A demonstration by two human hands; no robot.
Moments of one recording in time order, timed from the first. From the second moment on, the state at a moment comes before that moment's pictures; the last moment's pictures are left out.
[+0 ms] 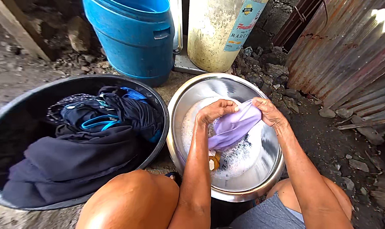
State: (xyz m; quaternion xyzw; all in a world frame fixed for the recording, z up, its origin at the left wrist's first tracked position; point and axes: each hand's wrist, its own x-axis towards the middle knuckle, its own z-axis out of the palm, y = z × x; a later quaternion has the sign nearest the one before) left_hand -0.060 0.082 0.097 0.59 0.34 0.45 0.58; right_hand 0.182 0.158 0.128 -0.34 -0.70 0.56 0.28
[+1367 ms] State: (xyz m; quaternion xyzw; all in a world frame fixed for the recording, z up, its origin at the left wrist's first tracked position) left_hand 0.031 0.054 0.056 0.12 0.32 0.61 0.71; right_hand 0.108 0.089 0.090 -0.45 -0.84 0.18 0.23
